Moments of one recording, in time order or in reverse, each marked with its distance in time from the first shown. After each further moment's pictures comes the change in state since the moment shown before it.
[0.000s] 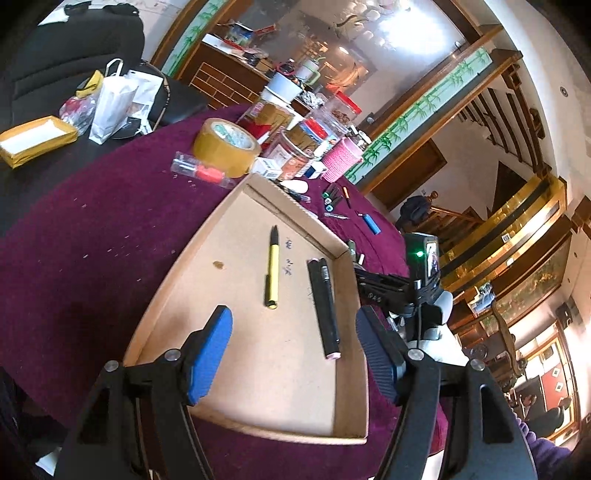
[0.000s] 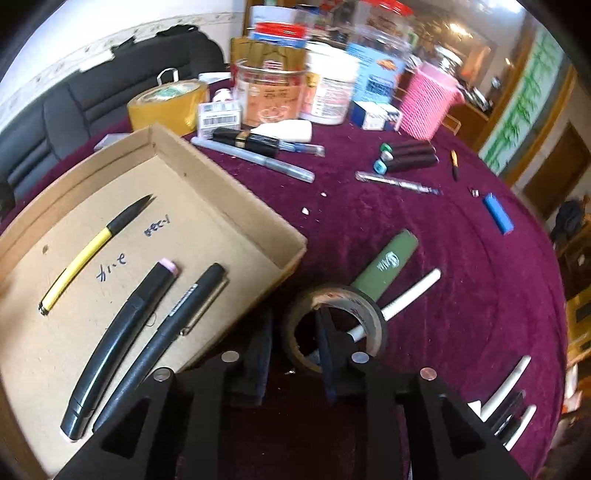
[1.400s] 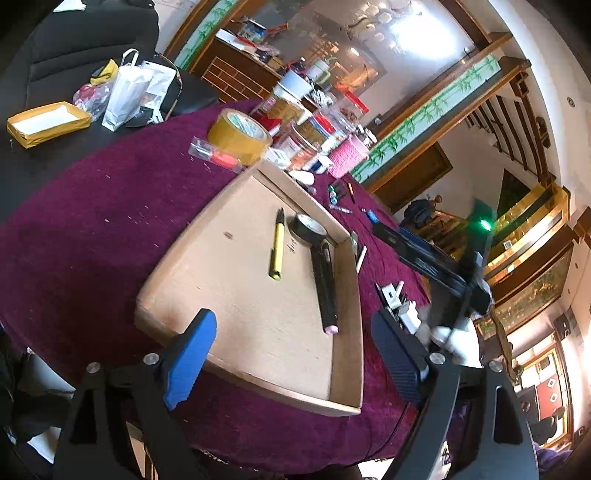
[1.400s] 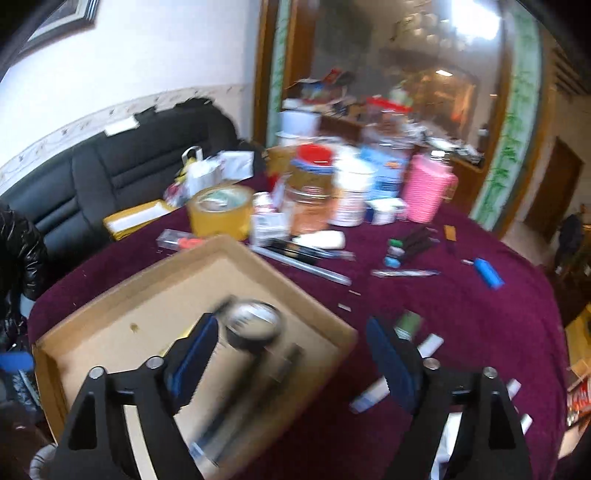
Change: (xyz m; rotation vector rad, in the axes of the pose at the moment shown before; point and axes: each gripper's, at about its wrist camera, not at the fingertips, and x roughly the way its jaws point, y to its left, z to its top) left arm -0.016 0.001 -0.023 -0.034 0.019 0.010; right arm -0.098 0.037 0.014 0.031 -0.305 0.018
